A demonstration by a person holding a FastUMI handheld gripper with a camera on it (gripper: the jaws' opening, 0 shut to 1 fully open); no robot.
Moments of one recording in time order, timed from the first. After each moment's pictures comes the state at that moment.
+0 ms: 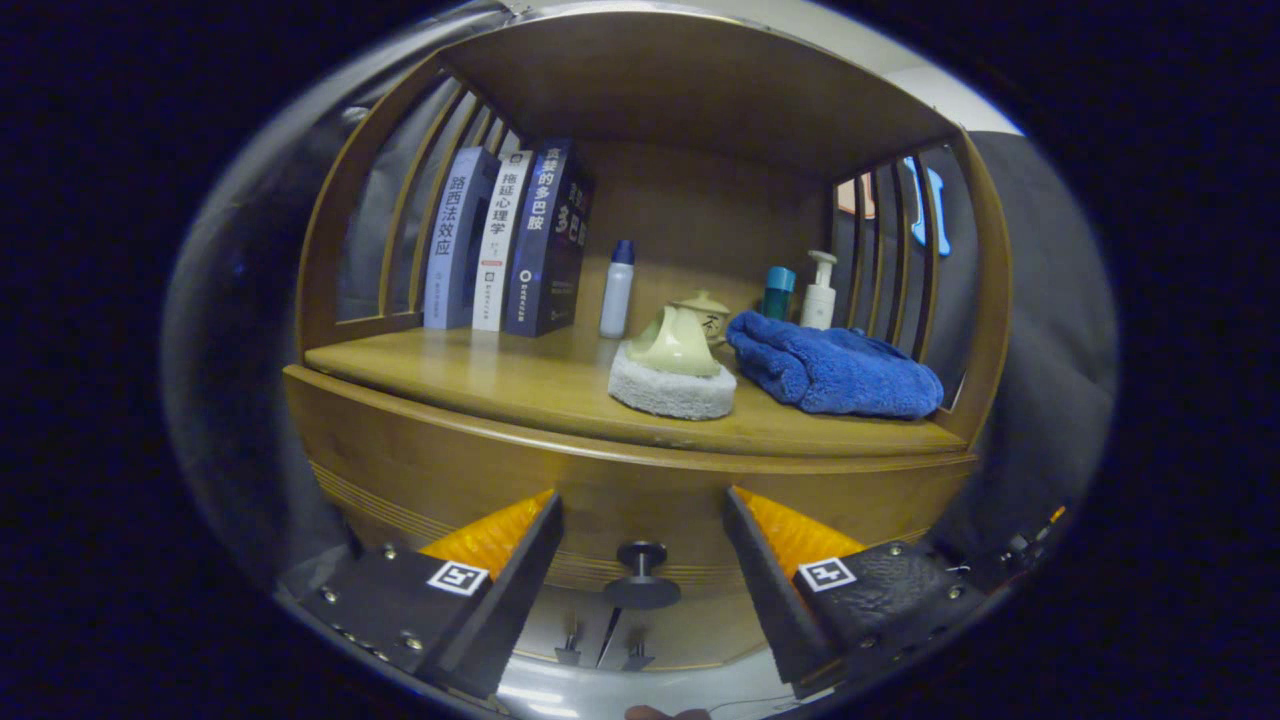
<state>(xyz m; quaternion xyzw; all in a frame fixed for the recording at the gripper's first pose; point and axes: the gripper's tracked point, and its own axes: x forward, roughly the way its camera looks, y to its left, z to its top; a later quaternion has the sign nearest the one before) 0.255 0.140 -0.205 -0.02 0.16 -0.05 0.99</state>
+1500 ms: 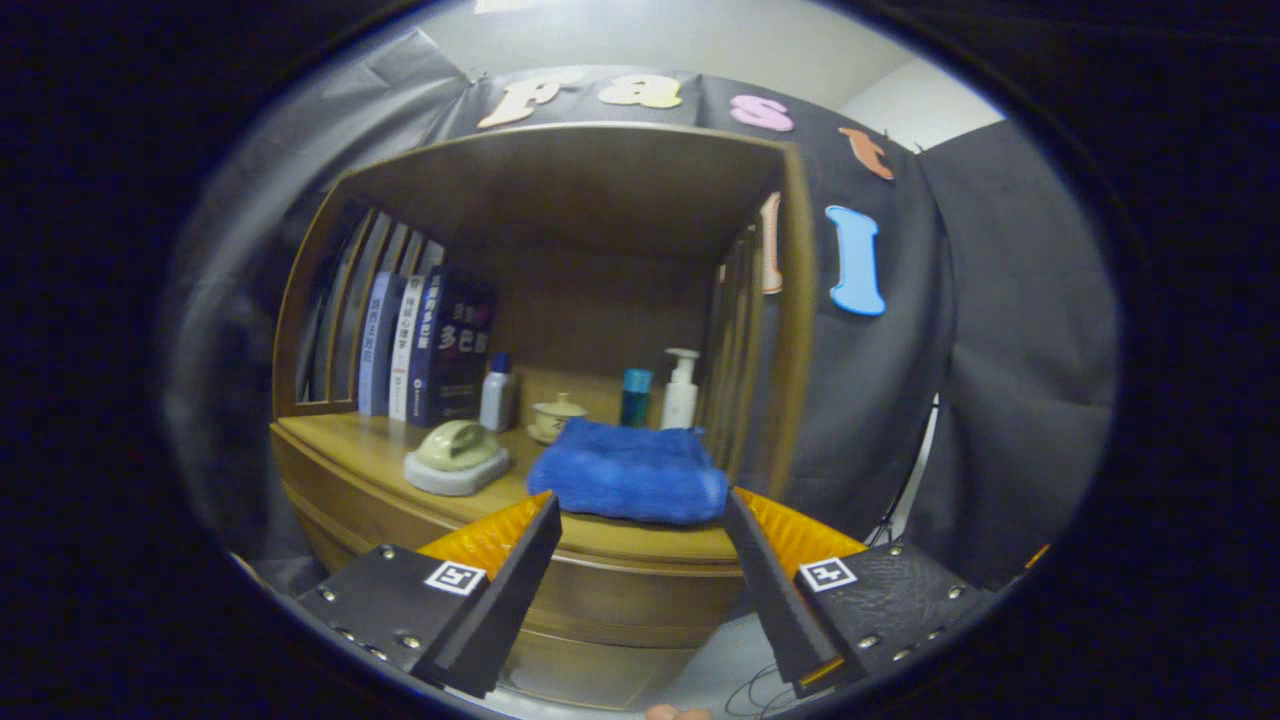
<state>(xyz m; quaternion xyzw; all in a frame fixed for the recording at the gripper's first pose) 0.200 -0.104 -0.100 0.00 0.01 -0.04 1.00</state>
